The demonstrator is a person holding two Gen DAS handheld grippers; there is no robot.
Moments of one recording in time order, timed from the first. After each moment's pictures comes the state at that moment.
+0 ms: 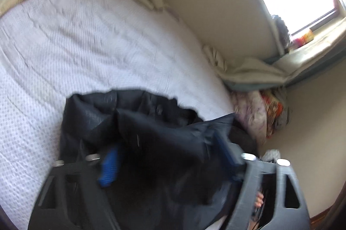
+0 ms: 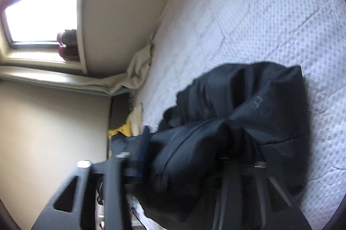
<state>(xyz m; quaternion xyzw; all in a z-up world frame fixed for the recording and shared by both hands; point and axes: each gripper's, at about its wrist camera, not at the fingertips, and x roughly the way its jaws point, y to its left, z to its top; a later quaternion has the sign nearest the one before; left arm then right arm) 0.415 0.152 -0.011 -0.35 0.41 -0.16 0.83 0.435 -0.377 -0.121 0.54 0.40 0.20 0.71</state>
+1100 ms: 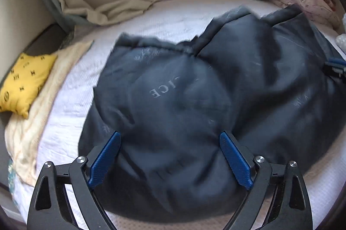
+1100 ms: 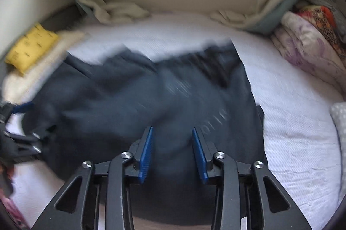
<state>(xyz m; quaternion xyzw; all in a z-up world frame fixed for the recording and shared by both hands) 0.324 0.007 -0.050 0.14 0.44 0.00 0.89 0.351 -0.216 -0.052 -0.01 0.45 0.06 0.89</state>
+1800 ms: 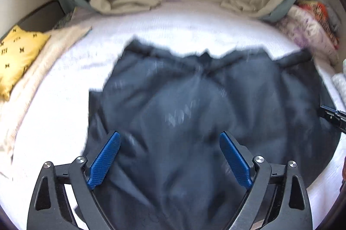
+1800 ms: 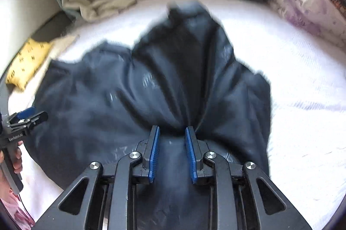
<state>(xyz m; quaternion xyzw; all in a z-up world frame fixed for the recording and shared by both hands) 0.353 0.050 -0.027 0.03 0.43 -0.03 0.90 0.355 -0.263 -0.073 0.08 0.47 0.08 0.88</state>
